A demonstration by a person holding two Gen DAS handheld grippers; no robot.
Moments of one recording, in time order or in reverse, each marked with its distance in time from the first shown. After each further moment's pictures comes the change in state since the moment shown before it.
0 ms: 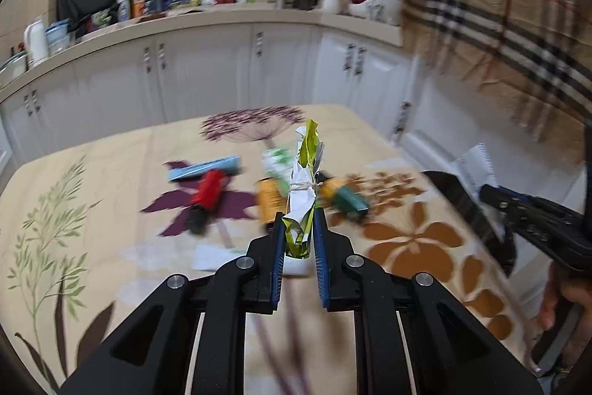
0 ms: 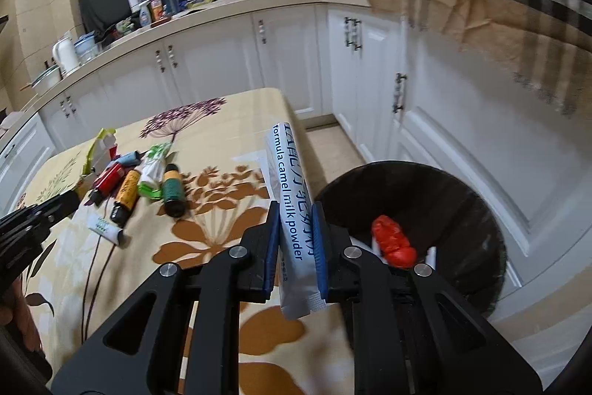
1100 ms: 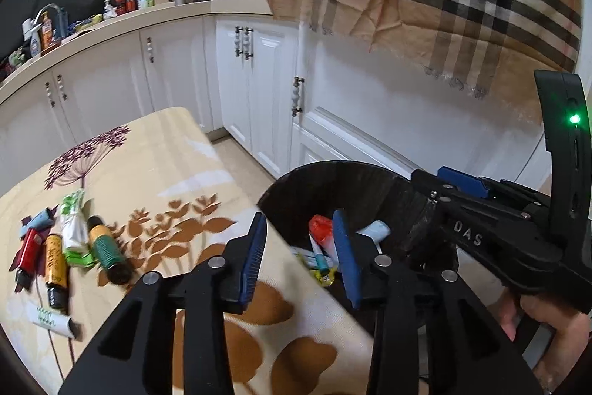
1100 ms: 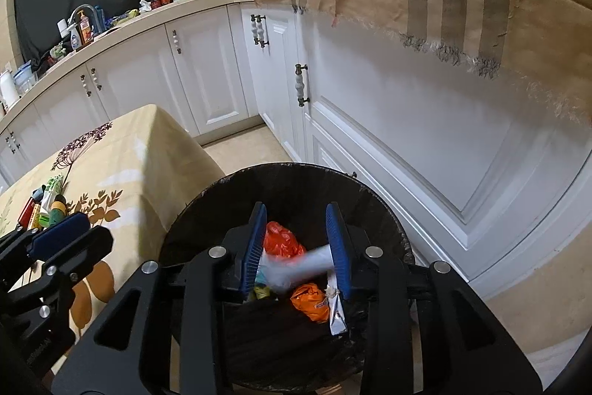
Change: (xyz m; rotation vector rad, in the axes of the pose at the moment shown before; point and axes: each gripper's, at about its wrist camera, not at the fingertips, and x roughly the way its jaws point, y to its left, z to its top) left arm 0.074 -0.160 0.012 0.176 0.062 -0.187; right arm 0.018 -0.117 0.005 0.130 0.004 -0.197
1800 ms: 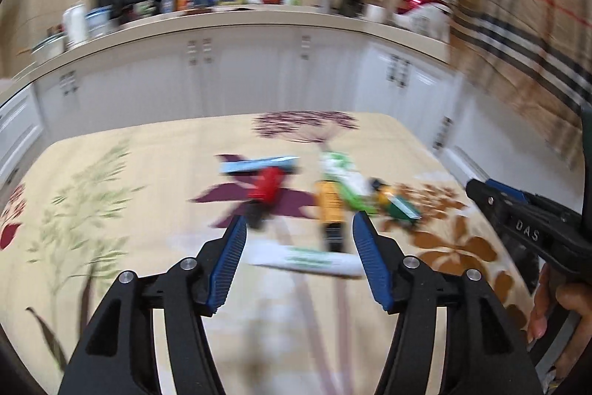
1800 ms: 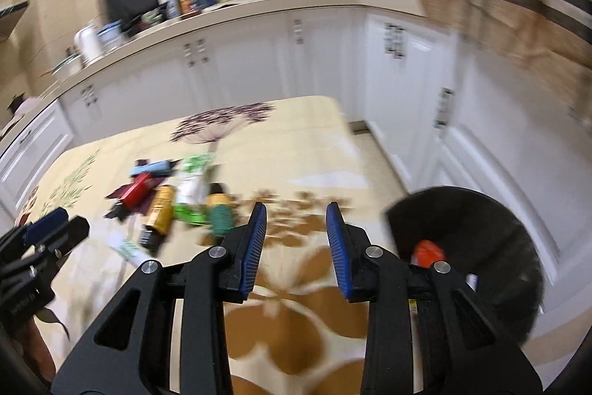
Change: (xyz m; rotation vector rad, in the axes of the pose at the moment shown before) left arm -0.118 0.181 -0.064 -0.305 -0.077 0.361; right arm -0.016 0.184 -0.004 -0.219 0.006 0.307
